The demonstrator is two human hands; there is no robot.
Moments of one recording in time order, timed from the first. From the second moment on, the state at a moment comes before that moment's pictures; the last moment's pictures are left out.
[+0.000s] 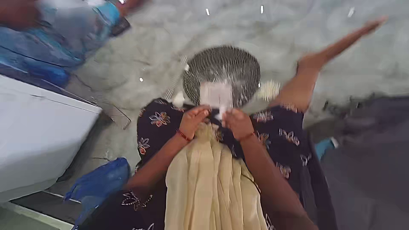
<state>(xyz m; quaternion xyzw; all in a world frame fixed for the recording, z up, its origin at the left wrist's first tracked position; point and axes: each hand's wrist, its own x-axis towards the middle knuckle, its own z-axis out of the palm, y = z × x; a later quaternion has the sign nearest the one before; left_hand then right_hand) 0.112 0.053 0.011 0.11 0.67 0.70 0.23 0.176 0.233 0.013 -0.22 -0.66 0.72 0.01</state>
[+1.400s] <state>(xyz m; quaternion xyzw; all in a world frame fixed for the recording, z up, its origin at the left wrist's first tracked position) 0.121 0.086 0.004 -0.02 0.63 0.74 0.24 0.173 0.230 0.004 -0.17 -0.73 0.66 0.02</state>
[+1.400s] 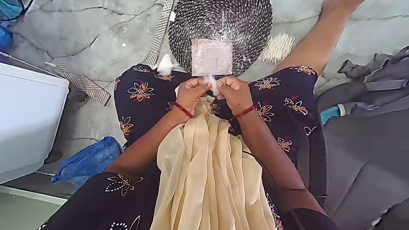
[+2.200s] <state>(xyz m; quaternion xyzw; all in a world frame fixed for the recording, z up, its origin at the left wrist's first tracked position) 0.120 0.083 -0.002 -0.02 0.64 0.73 0.25 0.174 0.237 0.007 -0.17 -0.75 0.64 0.01</state>
